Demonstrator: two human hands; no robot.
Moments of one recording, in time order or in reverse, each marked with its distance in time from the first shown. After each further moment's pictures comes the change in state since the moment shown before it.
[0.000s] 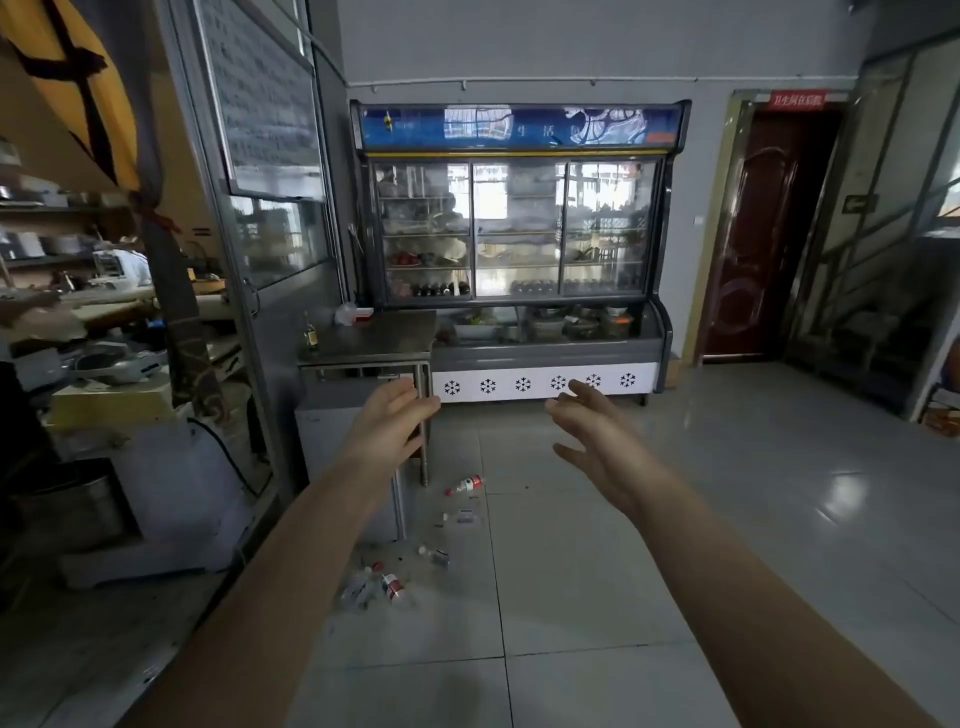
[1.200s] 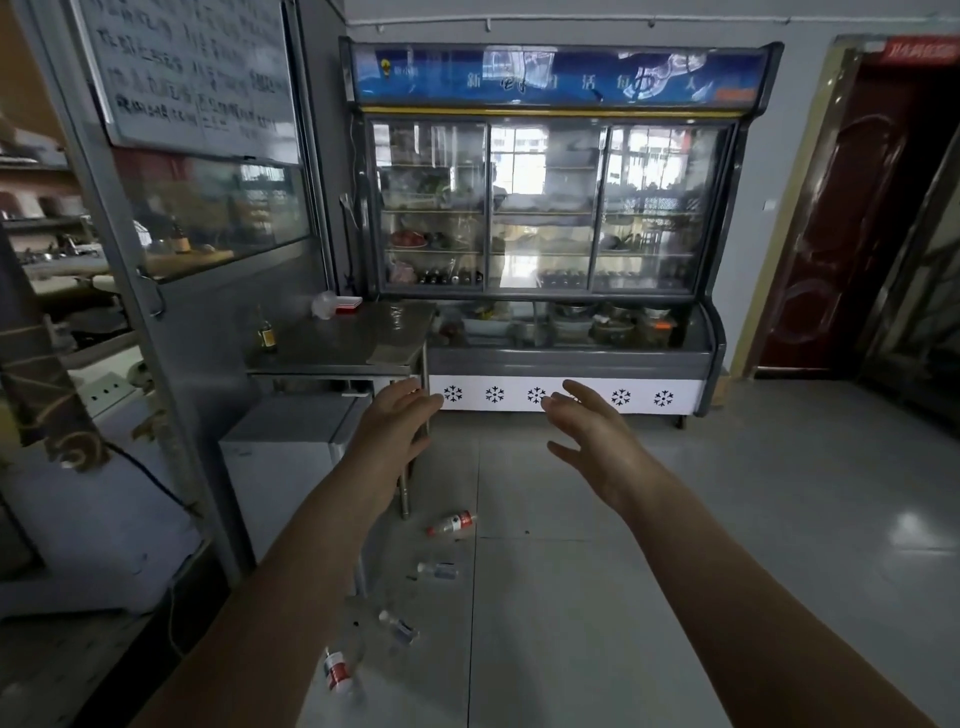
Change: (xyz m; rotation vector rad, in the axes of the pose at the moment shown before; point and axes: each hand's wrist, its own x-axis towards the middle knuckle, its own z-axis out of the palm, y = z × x) left_hand 0.402 -0.071 0.168 -0.116 0.081 -0.061; right_hand 0.434 0.022 -0.118 0.001 -0.061 0.053
